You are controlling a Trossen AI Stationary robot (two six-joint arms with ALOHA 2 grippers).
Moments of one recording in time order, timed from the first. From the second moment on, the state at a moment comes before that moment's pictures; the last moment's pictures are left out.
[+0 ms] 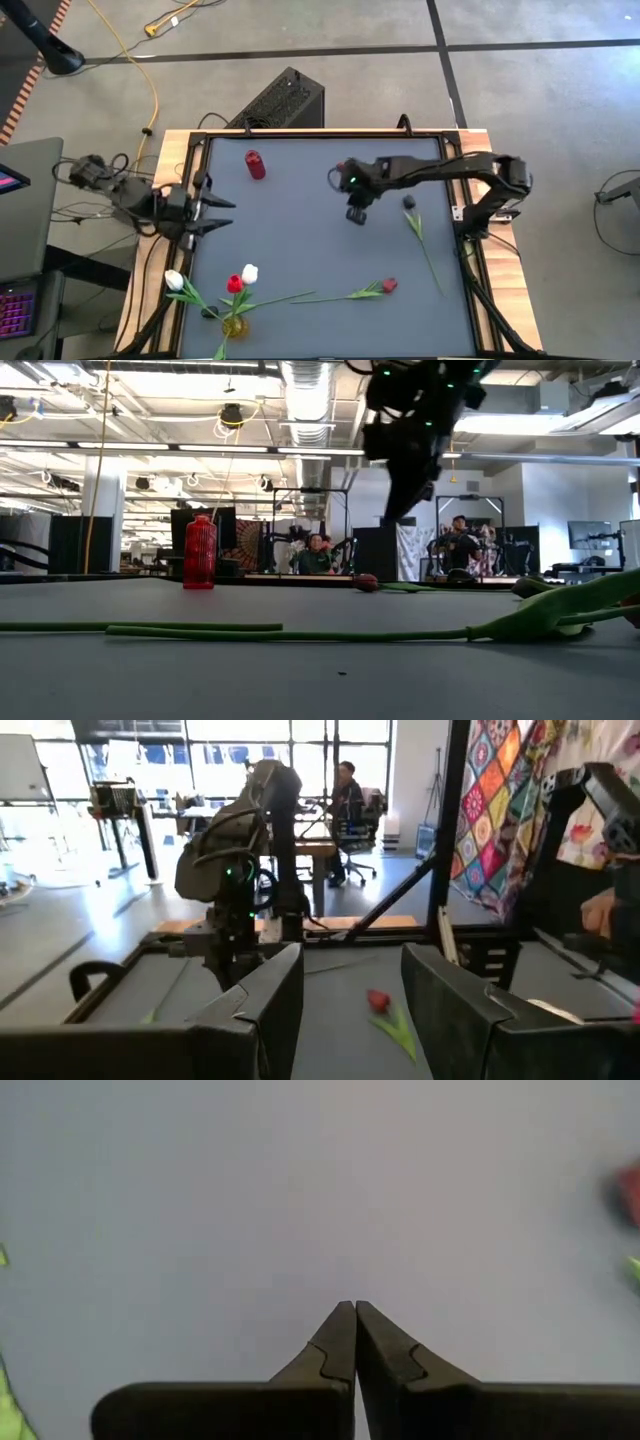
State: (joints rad) left arm -0.47 0.49 0.69 -0.19 -0.43 -0.01; right arm -0.19 1.62 1.18 -0.63 -0.08 0.17
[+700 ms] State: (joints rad) left arm 0.04 0.70 0.69 -0.03 0.12 0.07; right arm -0.15 1.19 0.80 -0.92 0.05 0.70
